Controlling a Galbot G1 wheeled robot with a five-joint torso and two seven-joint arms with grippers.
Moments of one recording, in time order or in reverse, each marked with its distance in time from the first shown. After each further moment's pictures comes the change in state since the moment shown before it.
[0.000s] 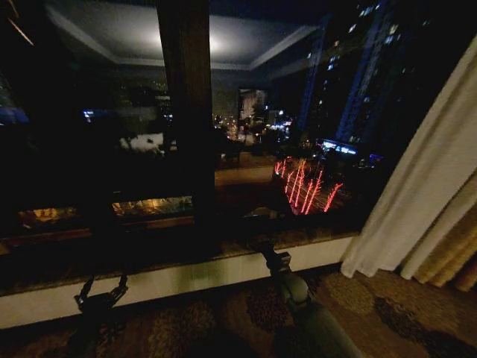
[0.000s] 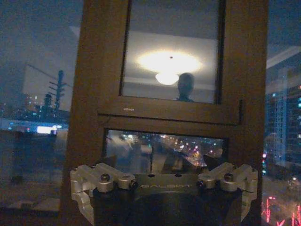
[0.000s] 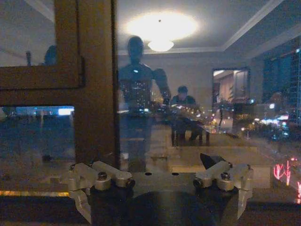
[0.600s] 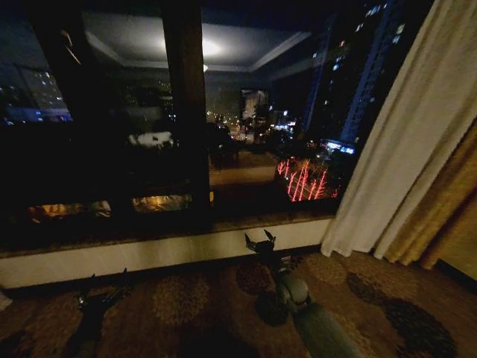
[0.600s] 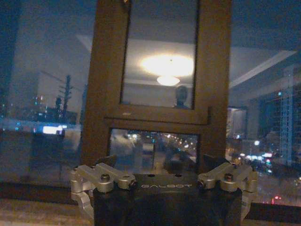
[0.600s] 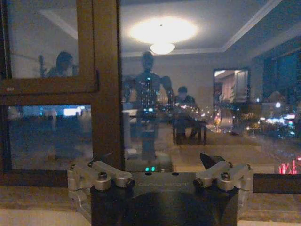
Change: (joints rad) left arm 0.000 0.000 0.000 0.000 0.000 0.000 0.001; right arm 0.000 0.000 0.000 0.000 0.000 0.000 0.000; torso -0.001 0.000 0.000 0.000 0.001
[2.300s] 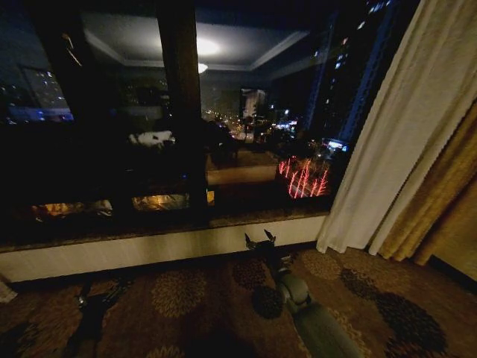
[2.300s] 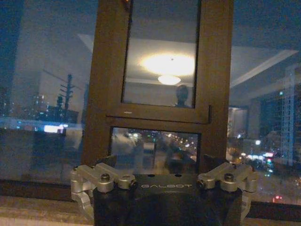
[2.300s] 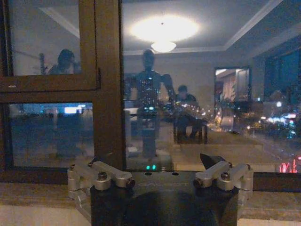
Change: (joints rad) left arm 0.000 0.000 0.000 0.000 0.000 0.000 -0.001; right arm 0.000 0.000 0.000 0.000 0.000 0.000 0.000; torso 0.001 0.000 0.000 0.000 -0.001
